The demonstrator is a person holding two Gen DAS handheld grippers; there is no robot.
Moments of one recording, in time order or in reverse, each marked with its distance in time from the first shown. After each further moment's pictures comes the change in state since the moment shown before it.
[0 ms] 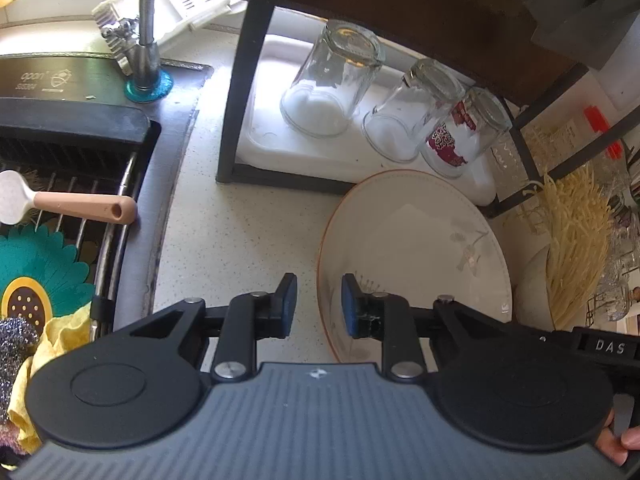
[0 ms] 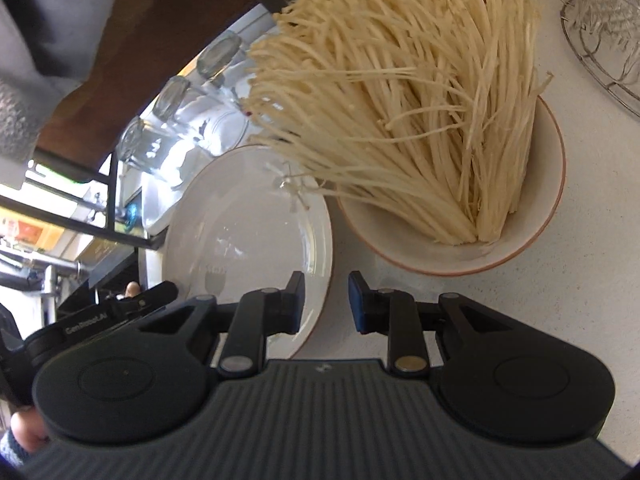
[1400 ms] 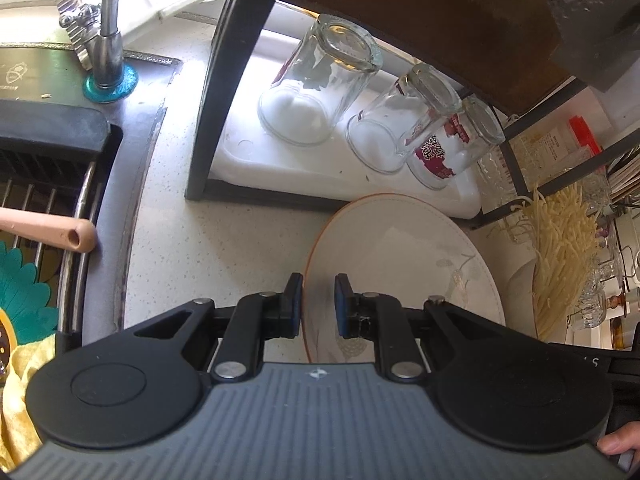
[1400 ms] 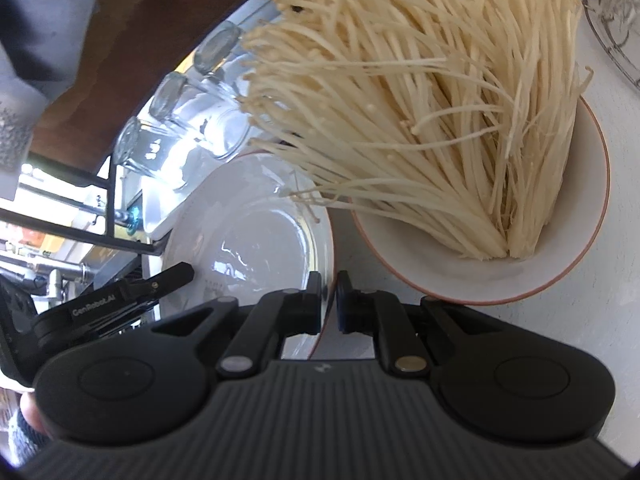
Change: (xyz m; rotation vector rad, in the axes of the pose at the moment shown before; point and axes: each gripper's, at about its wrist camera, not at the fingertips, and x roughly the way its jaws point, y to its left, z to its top) left arm 0.020 0.012 0.020 -0.017 0.021 -0.120; right arm 0.027 0.004 0.012 -0.010 0.030 0.026
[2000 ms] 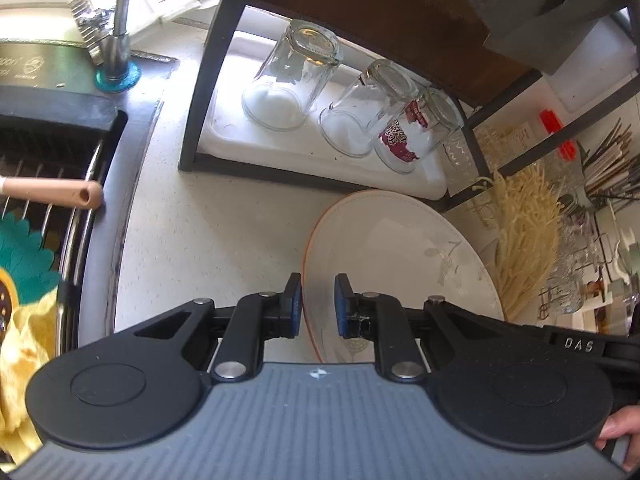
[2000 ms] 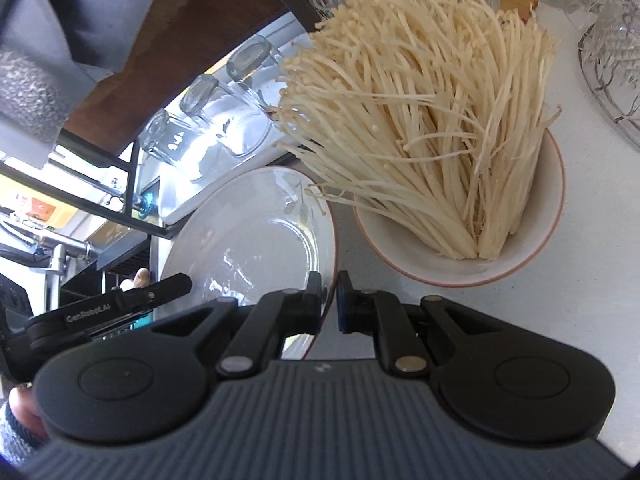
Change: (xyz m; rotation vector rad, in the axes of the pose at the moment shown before) left arm -0.038 -0.018 -0.031 -0.022 -0.022 -0.026; right arm -0.041 -0.001 -0.012 -0.103 -0.038 0.000
